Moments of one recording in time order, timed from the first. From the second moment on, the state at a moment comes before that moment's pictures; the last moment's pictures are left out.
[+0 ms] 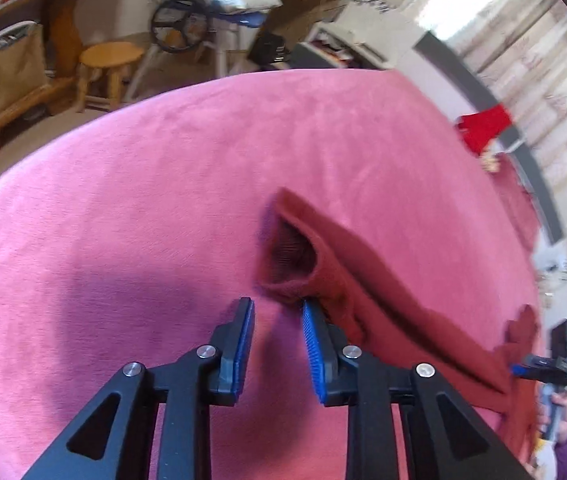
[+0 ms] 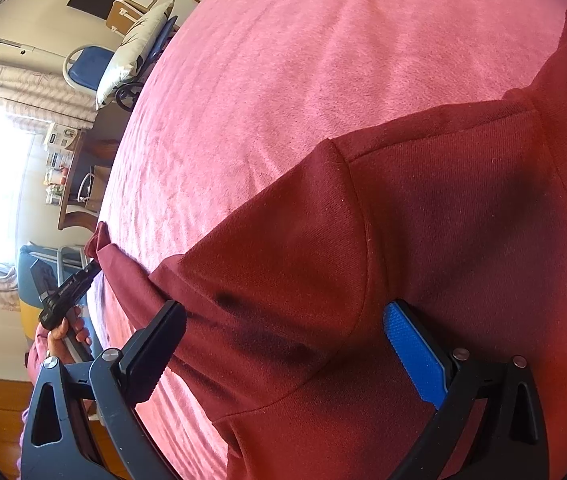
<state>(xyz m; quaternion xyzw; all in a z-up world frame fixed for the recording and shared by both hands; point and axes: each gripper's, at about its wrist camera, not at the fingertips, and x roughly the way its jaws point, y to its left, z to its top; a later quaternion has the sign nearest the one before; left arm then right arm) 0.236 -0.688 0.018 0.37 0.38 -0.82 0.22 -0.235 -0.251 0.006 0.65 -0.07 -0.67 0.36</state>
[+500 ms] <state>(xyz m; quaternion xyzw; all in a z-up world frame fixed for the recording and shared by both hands) 0.234 -0.682 0.027 0.33 0.33 -0.86 0.22 -0.234 -0.255 0.005 0.65 -0.07 -0.67 0.36</state>
